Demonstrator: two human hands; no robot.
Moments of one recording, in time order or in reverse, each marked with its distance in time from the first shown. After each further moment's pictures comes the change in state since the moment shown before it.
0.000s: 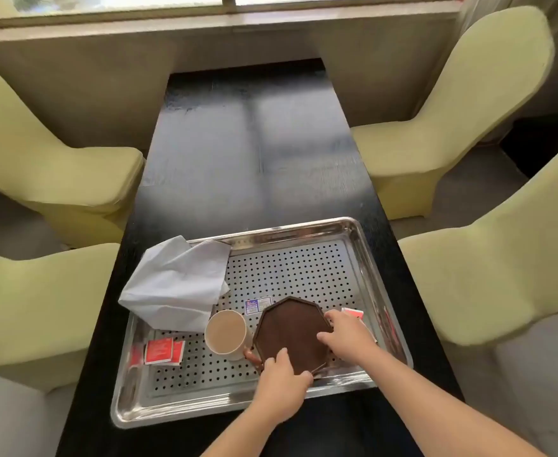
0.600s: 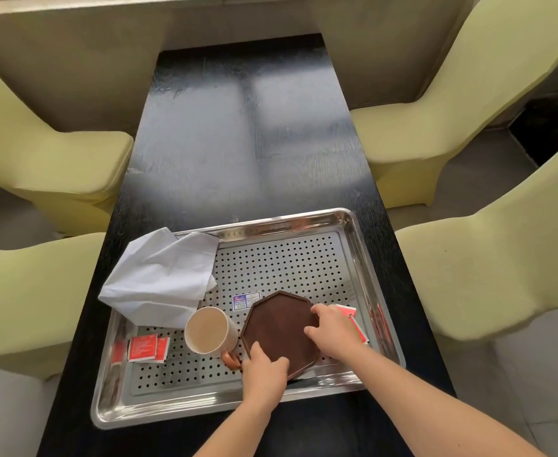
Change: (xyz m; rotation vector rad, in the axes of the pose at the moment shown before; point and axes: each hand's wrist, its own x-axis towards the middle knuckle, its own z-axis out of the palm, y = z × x) left_hand 0.026 0.008 0.013 -0.358 0.189 -0.251; right_hand 0.022 0.006 0.006 0.014 -0.035 0.013
